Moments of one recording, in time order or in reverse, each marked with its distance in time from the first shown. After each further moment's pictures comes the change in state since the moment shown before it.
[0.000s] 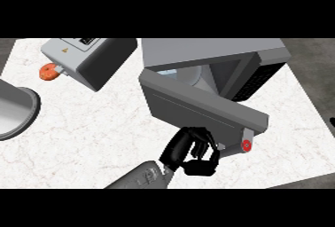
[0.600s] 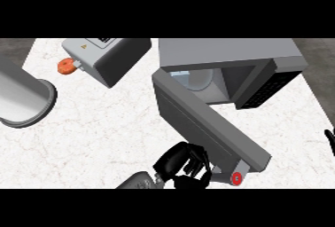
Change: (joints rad) left arm 0.147 0.000 0.070 -0.017 -0.232 -0.309 0.036; right arm 0.058 0.056 -0.015 0.126 0.096 -0.060 -0.089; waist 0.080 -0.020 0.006
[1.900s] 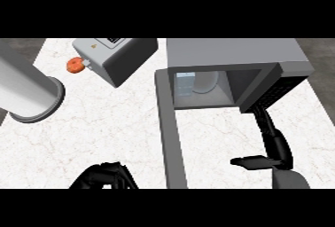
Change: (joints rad) left arm 0.730 -0.005 0.537 -0.940 -0.194 -0.432 0.114; right arm -0.412 0.154 0.103 0.675 0.288 -0.241 -0.146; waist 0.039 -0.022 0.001
